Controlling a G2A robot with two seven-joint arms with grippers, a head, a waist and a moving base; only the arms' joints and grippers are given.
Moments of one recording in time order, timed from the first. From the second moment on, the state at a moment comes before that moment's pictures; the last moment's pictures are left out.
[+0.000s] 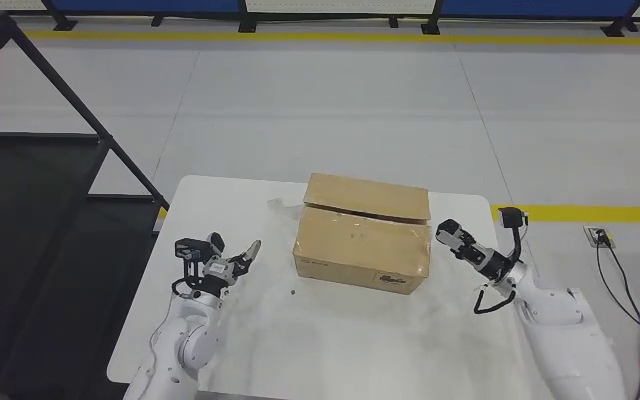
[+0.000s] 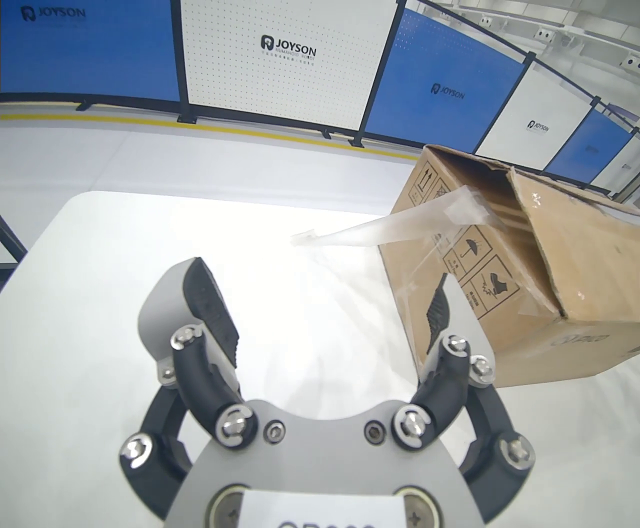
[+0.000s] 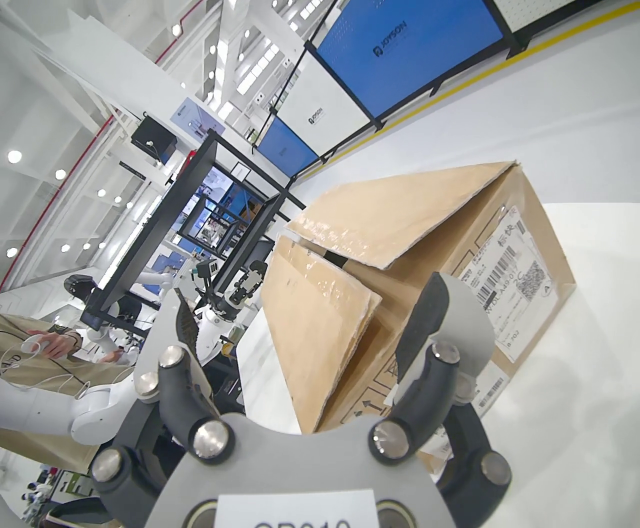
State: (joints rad) left arm 1.11 -1.28 -1.39 -1.28 1.10 -0.24 0.21; right arm -0.85 -1.14 1.46 -1.05 -0.01 -0.82 0.76
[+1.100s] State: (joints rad) left arm 1.13 -1.28 -1.41 -1.28 1.09 -0.24 0.21; right arm -0.84 -1.12 1.34 -1.07 0.06 -0.84 0.88
